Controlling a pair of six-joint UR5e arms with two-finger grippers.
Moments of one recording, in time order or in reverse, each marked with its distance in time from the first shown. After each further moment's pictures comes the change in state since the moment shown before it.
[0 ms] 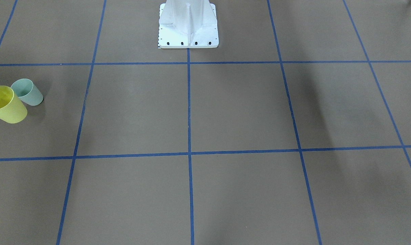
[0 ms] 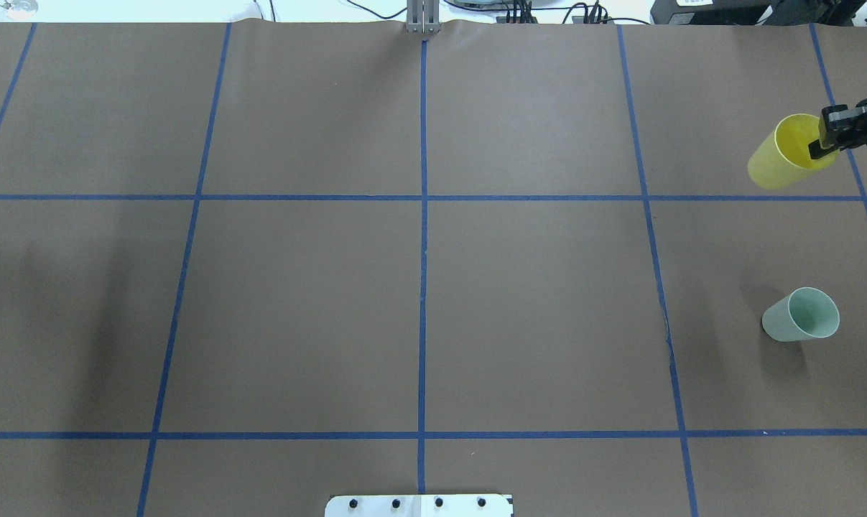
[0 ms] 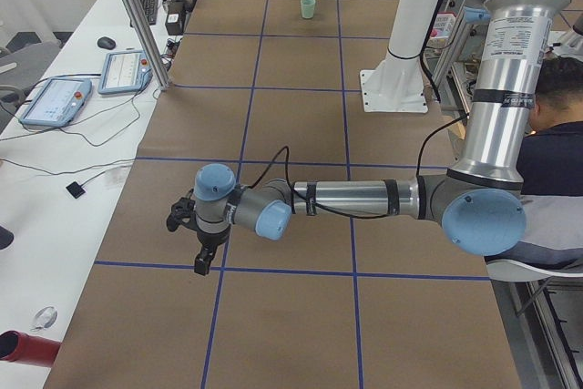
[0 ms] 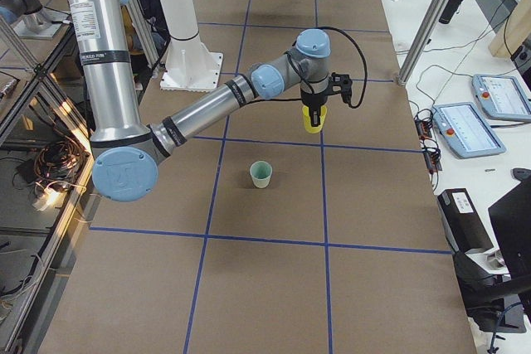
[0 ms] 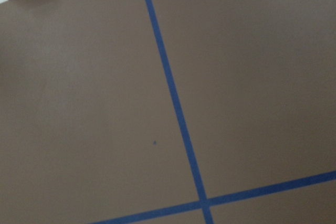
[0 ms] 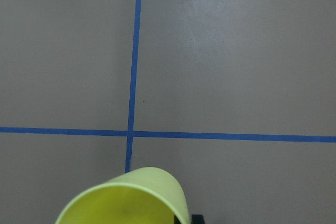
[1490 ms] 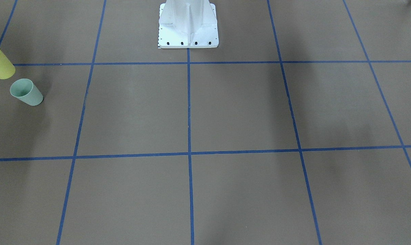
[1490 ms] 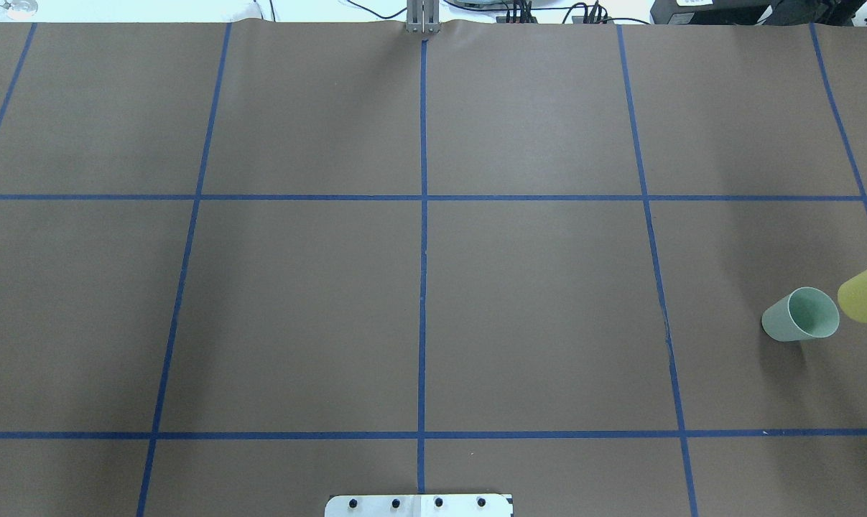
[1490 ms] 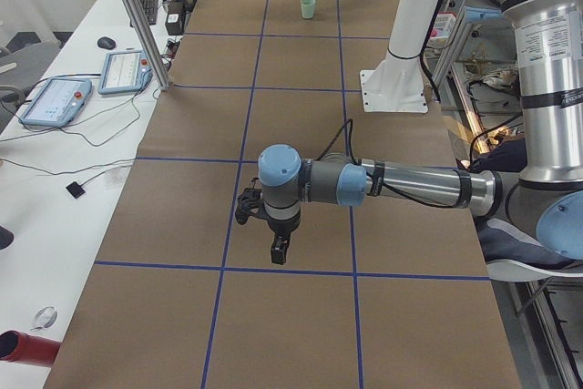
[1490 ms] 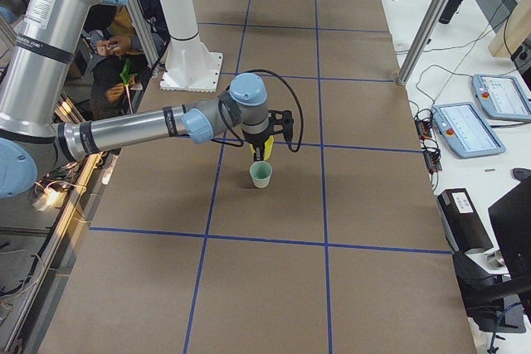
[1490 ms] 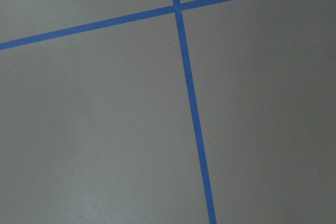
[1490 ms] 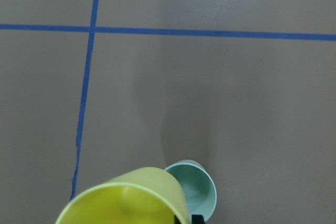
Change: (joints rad) left arm -0.034 0.293 -0.484 0.401 -0.108 0.120; right arm 0.017 -0.533 0.115 0.387 0.108 -0.049
